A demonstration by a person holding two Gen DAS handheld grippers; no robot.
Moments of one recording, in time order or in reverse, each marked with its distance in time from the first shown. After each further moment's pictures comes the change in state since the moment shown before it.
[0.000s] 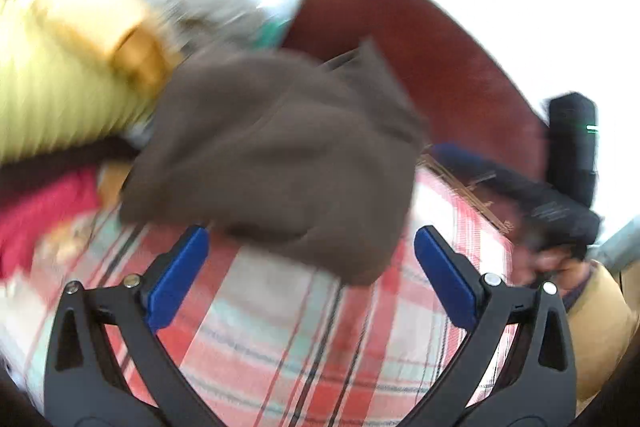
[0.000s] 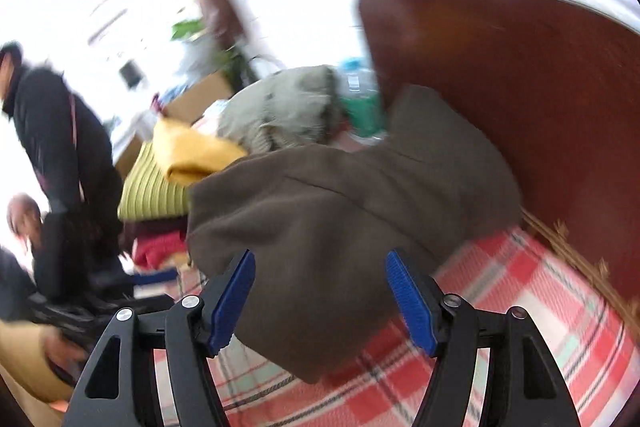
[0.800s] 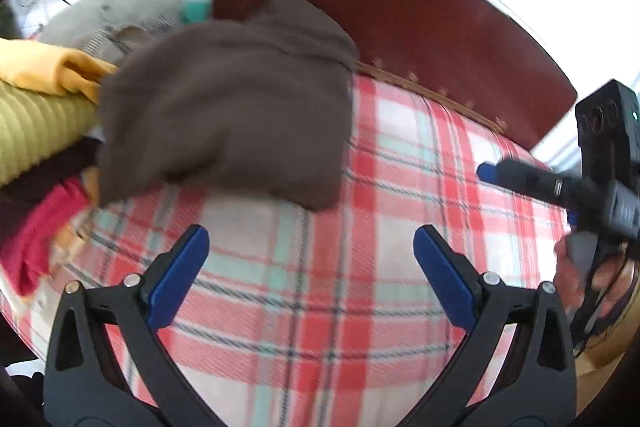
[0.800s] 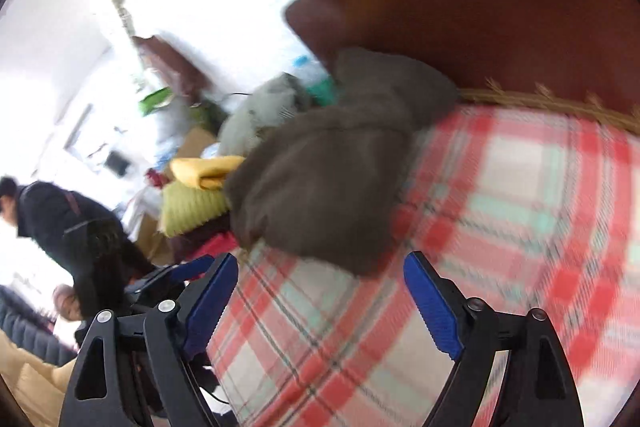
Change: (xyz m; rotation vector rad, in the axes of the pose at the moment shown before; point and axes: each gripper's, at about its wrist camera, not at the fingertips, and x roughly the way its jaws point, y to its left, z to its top) left arm -0.015 -0.075 -0.035 0.262 0.212 0.026; right arm -0.133 0.008 -0.145 0.455 -0.093 0.010
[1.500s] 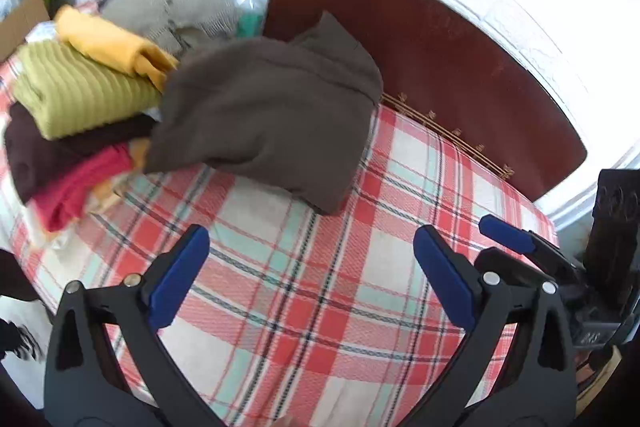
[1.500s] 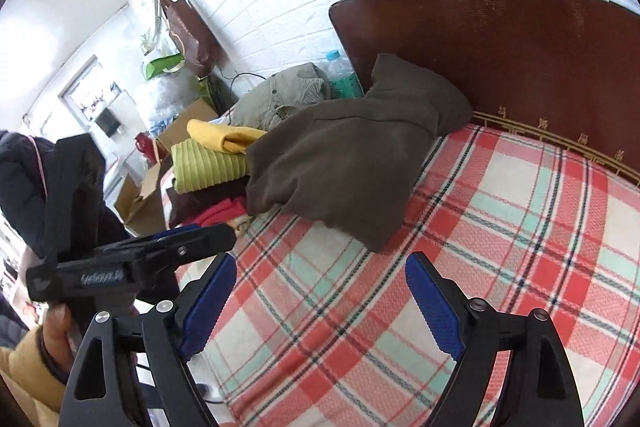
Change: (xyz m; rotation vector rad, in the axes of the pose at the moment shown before) left arm -0.067 0.003 -0.007 -0.181 -0.114 0.101; right arm -0.018 0.061 -0.020 -0.168 -0.010 -0.061
